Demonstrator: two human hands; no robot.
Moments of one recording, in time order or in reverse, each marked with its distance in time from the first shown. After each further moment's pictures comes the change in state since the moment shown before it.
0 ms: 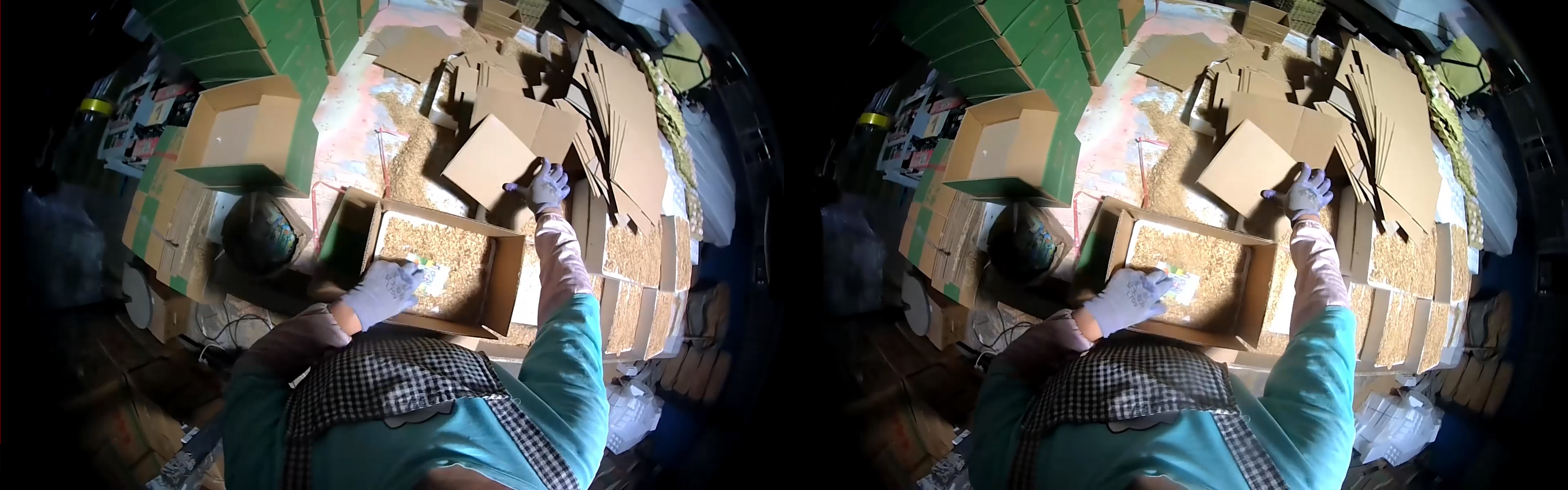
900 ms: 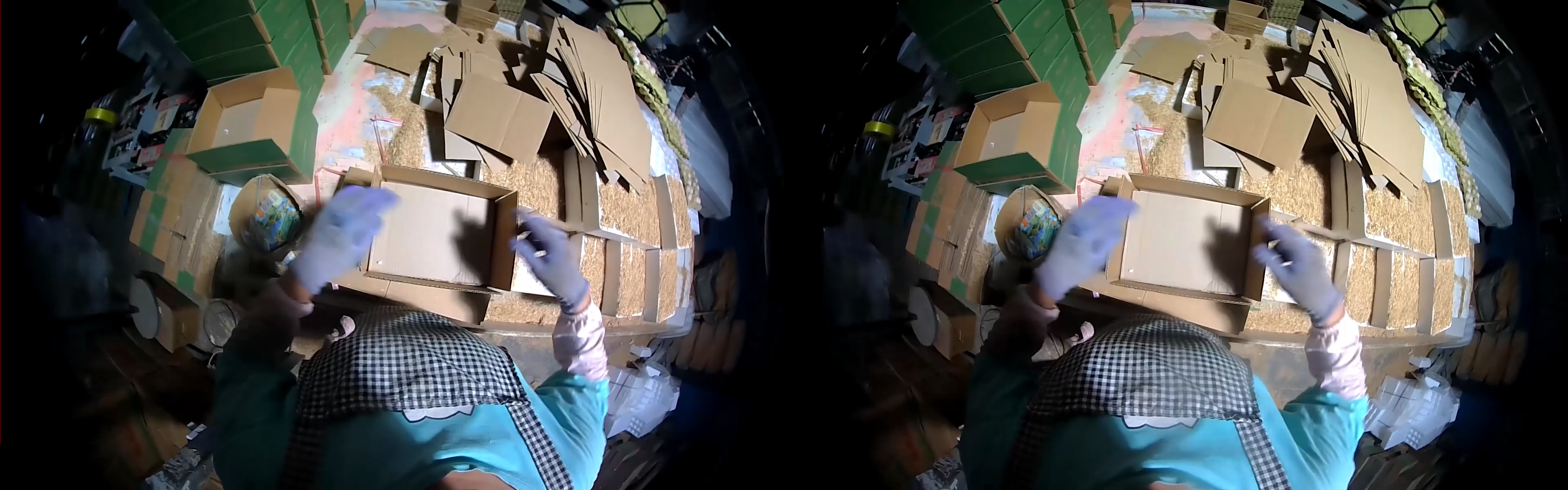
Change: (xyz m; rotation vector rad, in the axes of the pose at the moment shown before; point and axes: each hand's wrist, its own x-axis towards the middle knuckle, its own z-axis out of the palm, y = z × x) left_hand -0.039 -0.029 -0.067 -0.318 0.345 0.028; right_hand -0.217 0.036 -0.150 0.956 -0.279 -0.475
